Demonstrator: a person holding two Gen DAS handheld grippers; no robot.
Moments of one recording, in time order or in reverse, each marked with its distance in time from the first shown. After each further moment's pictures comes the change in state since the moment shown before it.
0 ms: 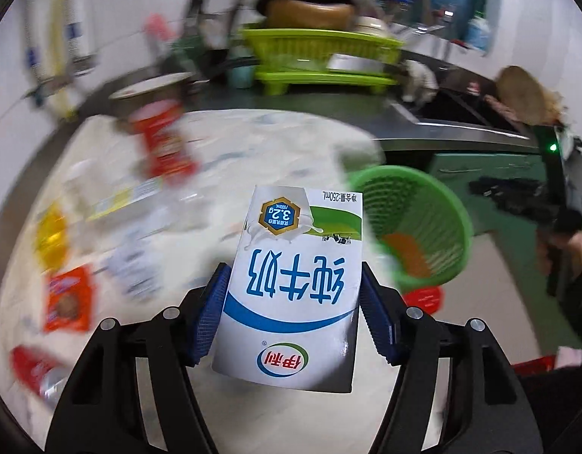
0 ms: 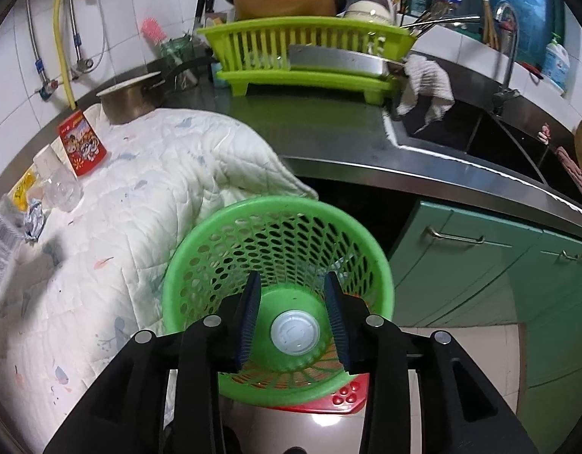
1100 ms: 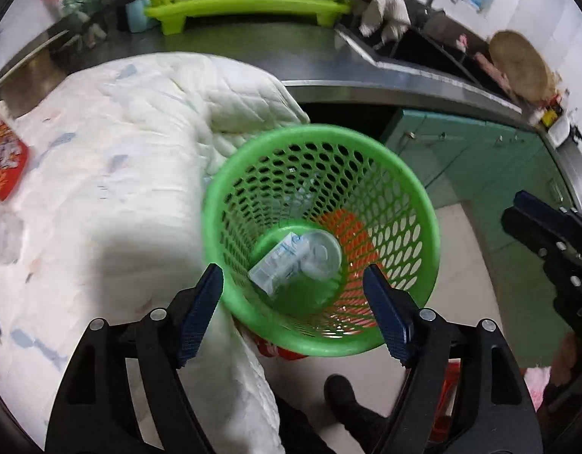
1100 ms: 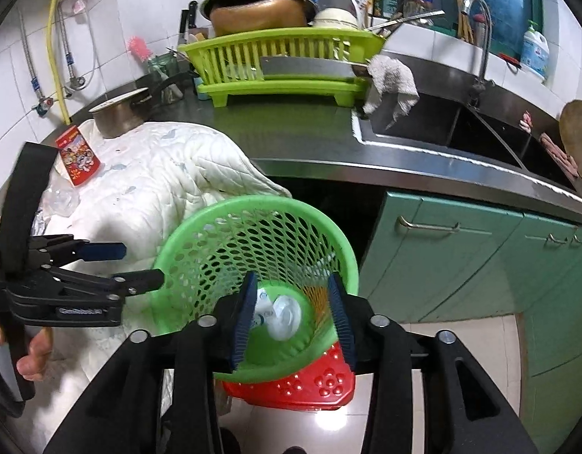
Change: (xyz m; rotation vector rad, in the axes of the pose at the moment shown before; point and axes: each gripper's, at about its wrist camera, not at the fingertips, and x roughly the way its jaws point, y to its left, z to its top) left arm 0.144 -0.118 0.043 -0.042 0.217 -0.098; right arm -0.030 -0.029 -0.018 0.045 -0.035 -0.009
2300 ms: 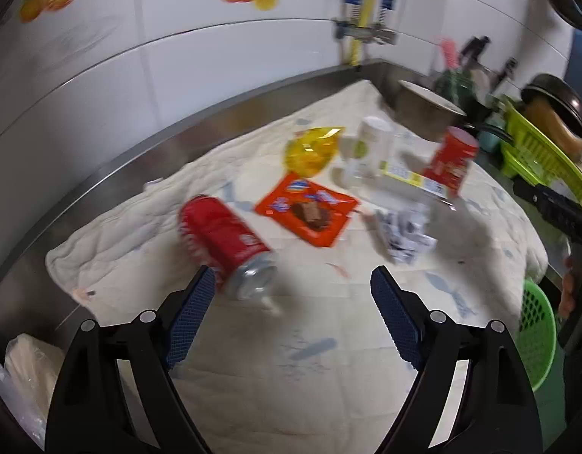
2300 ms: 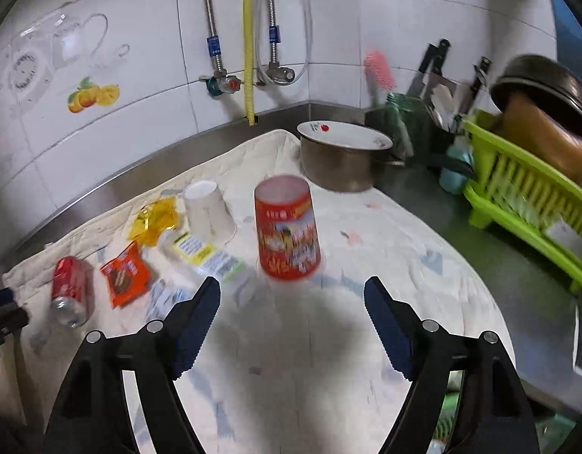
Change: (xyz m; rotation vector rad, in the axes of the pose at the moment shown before) left arm -0.245 0.246 -0.174 -0.746 -0.290 0.622; right arm 0.074 0.310 0.151 -0.442 -0.092 0.471
